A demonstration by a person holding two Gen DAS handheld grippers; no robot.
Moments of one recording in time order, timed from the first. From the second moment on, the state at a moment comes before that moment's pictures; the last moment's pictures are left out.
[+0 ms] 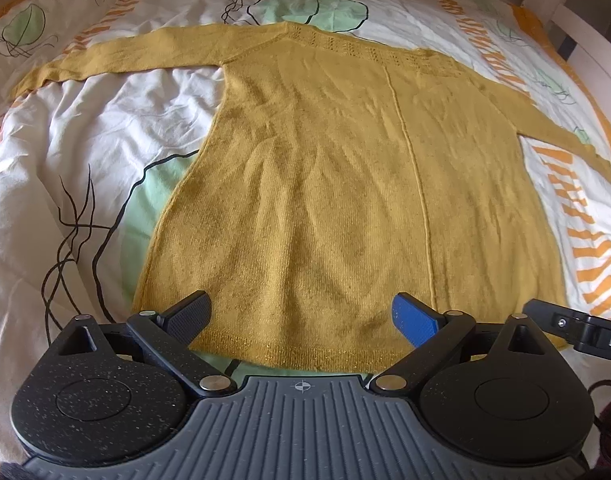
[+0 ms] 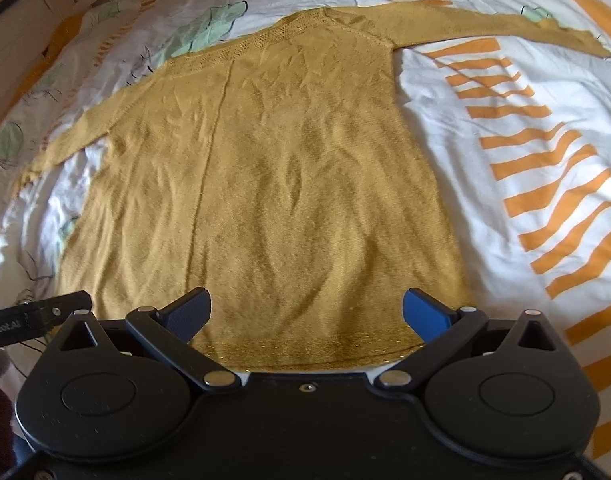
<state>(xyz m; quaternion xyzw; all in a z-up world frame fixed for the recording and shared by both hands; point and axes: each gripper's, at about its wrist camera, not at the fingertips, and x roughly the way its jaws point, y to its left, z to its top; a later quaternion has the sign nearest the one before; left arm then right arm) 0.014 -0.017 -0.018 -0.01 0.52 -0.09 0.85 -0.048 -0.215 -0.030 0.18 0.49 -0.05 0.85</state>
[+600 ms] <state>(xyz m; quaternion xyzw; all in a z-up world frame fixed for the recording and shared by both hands) 0.050 -0.007 -0.008 -0.01 0.49 -0.09 0.87 -0.021 -0.234 -0.029 0.28 0.44 0.04 0.85</state>
